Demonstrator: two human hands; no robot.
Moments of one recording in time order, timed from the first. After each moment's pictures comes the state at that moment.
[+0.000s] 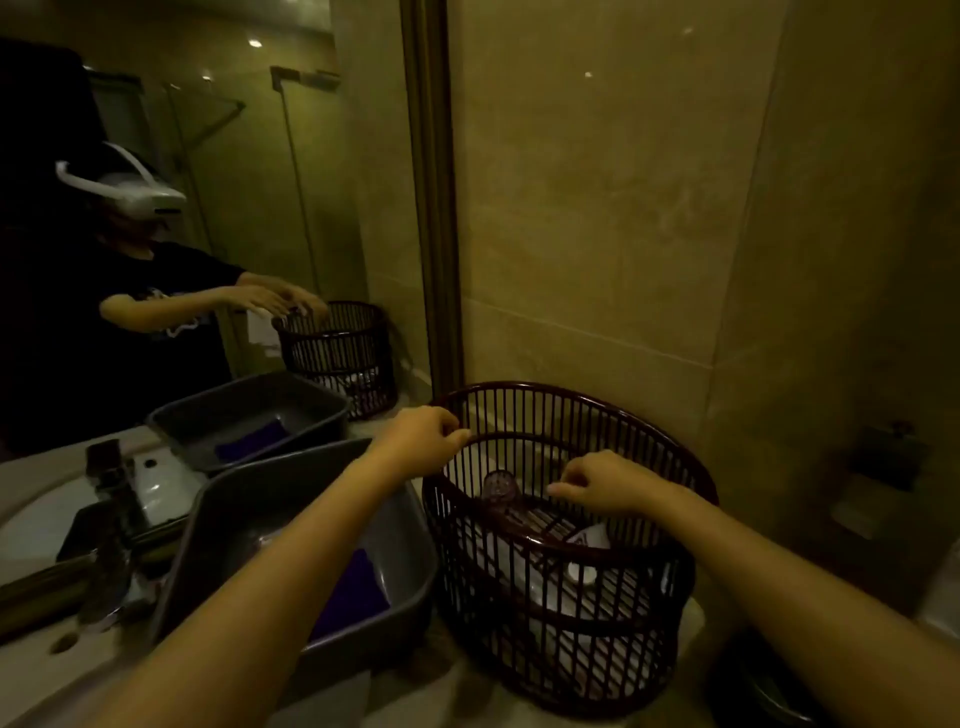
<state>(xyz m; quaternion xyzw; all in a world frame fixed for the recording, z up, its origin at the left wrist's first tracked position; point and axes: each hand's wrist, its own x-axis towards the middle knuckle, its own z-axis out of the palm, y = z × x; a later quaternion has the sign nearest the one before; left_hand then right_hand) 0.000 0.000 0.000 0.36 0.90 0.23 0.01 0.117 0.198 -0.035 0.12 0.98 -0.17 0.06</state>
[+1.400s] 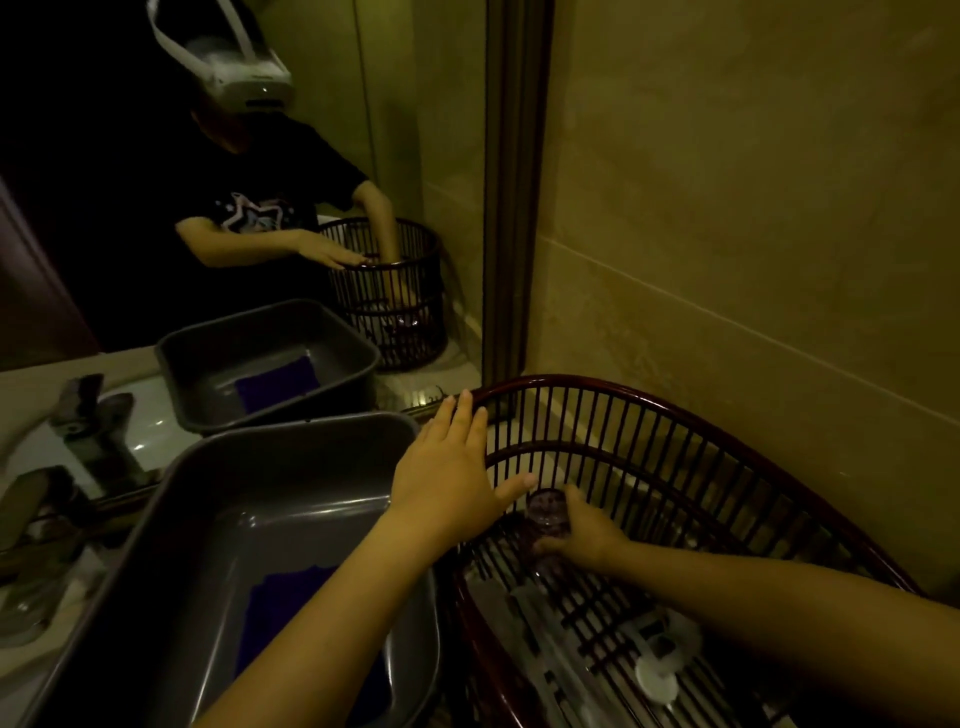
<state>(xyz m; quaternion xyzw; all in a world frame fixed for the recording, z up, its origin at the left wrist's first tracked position) -0.100 0.054 -0.078 0.27 0.96 0.09 -0.04 -0.084 0.244 -0.201 0.15 0.93 -0.34 0.08</state>
